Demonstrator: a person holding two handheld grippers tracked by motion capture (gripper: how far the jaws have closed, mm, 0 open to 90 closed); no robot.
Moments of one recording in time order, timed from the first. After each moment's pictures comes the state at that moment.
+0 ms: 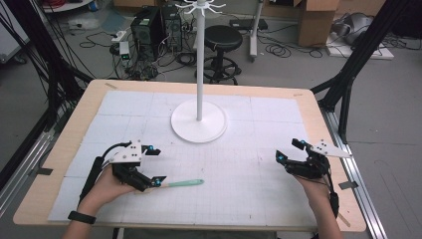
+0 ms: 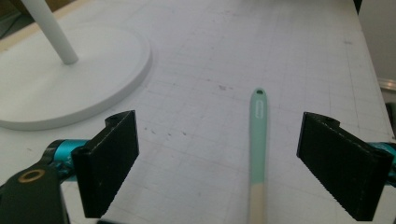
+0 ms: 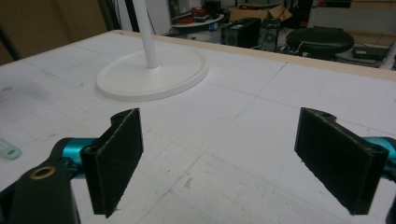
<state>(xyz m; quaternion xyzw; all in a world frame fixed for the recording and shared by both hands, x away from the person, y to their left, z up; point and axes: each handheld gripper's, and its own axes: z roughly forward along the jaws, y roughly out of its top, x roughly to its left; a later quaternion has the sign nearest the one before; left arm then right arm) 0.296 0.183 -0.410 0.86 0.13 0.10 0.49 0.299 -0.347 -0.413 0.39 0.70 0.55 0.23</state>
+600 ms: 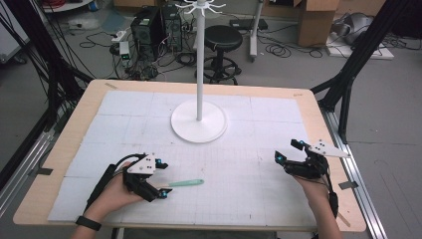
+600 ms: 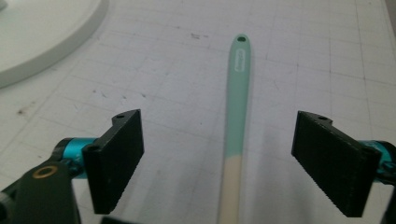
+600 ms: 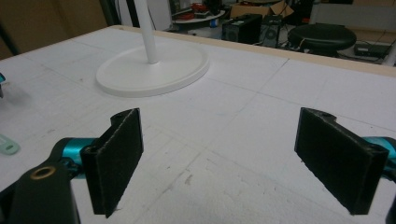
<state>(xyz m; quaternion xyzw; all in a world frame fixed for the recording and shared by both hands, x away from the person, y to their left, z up) 0.288 0.164 -0.437 0.89 0.12 0.07 0.43 0.300 -0.346 -0.416 0.39 0.71 0.54 0.23</state>
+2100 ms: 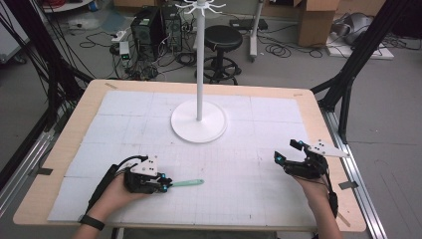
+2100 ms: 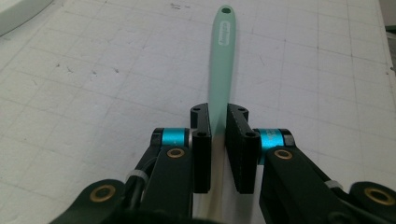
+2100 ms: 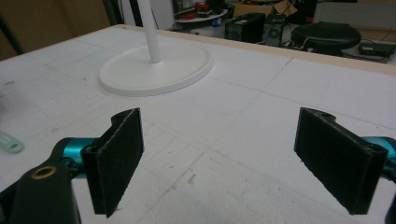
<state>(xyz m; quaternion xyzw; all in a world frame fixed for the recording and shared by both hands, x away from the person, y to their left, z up) 0.290 0.164 -0.443 0.91 0.12 0.04 0.41 0.300 -0.345 -0.416 0.39 0.71 0.54 0.22</state>
